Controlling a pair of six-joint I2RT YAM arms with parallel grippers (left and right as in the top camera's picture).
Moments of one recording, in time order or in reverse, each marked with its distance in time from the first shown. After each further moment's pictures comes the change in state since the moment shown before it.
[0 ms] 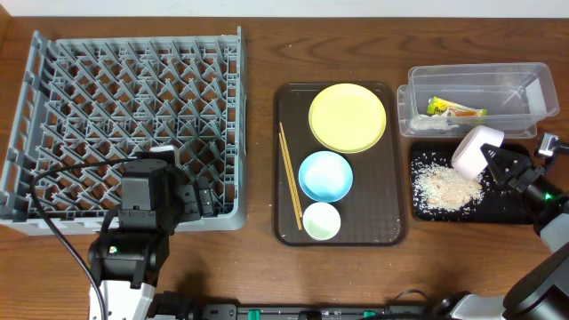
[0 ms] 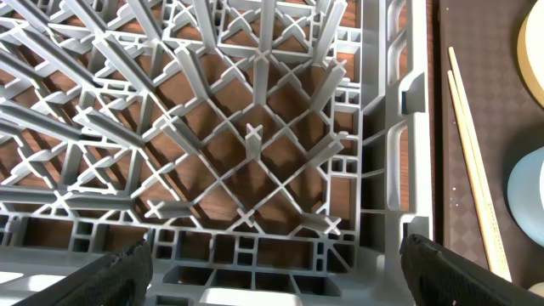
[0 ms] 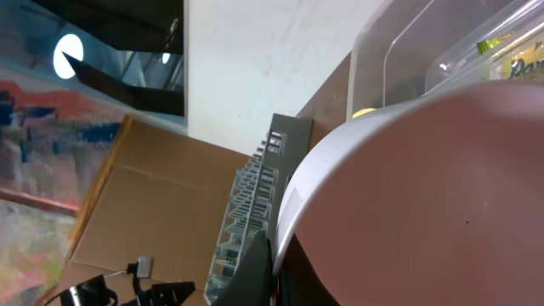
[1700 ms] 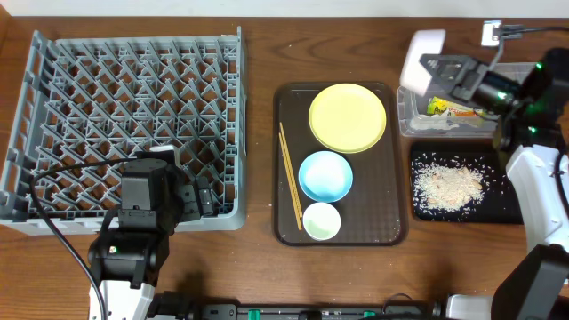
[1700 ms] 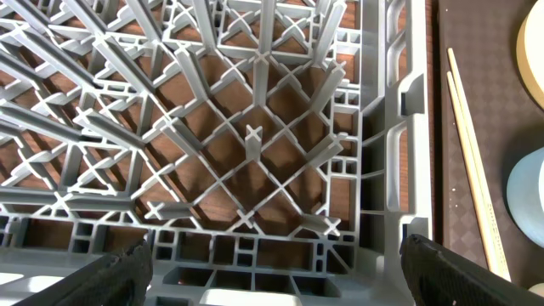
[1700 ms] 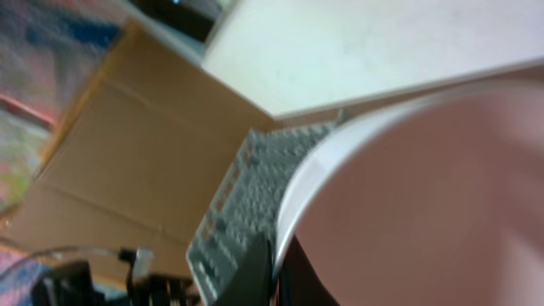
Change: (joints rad) left arm 0.000 0.001 0.001 0.002 0.000 0.000; right arm 0.591 -0.034 0.476 -0.095 0.342 0.150
